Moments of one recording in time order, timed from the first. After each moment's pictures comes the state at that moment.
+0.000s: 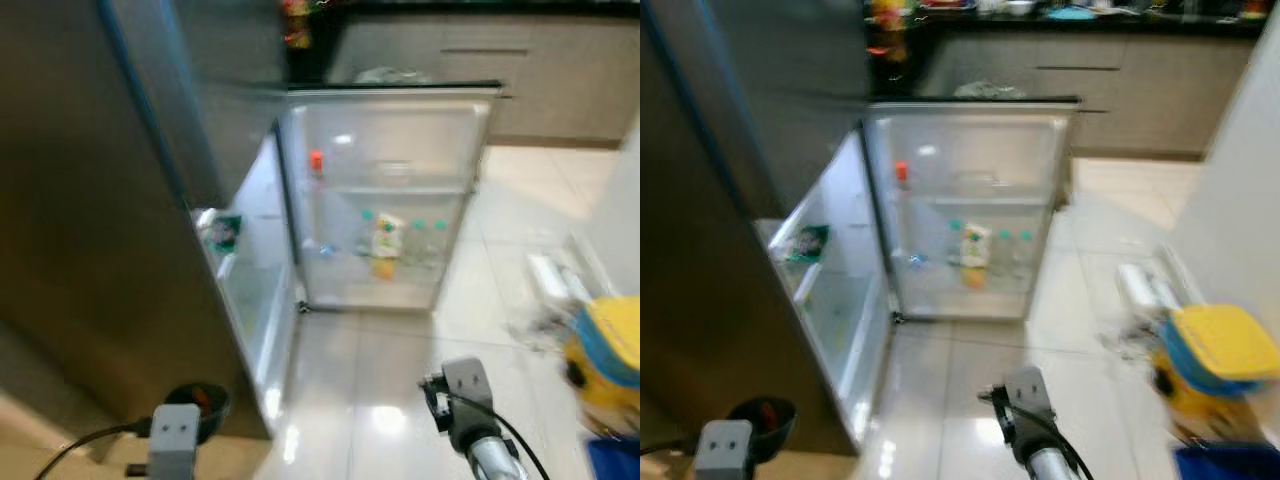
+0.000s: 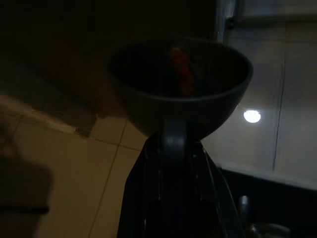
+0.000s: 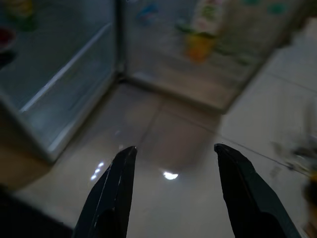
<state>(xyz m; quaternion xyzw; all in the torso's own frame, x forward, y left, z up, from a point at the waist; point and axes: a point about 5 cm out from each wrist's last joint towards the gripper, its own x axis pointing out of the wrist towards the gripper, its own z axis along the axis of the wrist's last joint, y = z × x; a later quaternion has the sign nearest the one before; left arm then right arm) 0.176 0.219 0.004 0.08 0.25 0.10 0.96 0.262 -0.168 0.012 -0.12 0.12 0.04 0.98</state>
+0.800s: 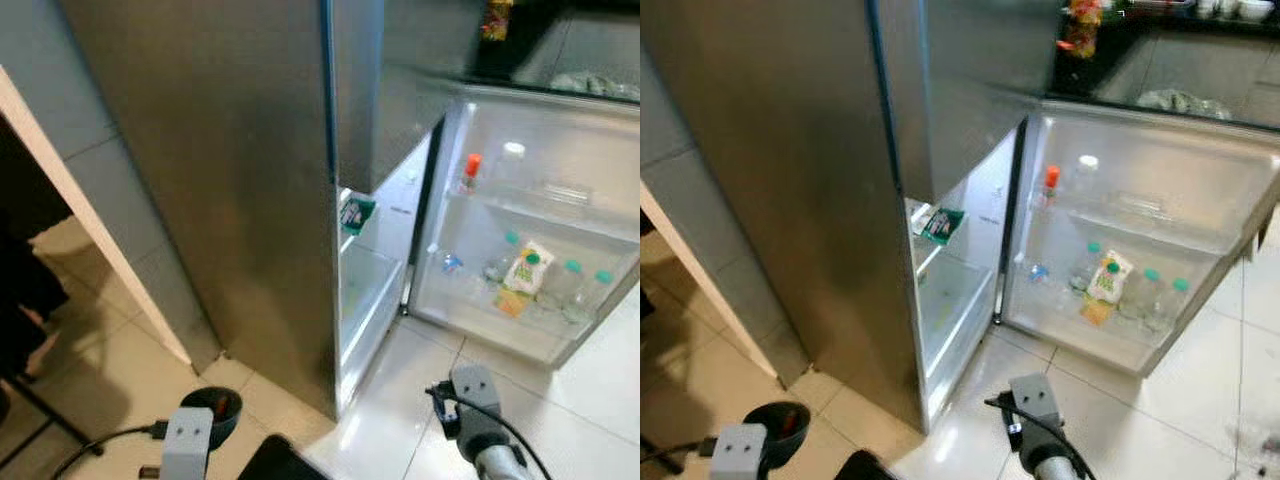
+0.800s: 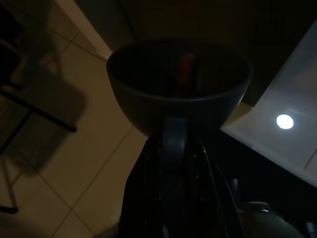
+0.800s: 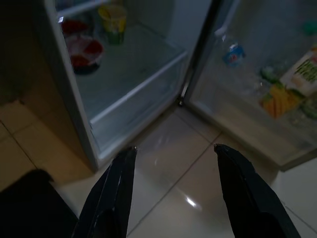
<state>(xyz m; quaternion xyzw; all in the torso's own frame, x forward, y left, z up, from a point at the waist) 0.187 0.215 0.005 0.09 0.24 0.09 0.96 0.266 -0.162 0.017 -0.10 0.11 0.04 0.99</state>
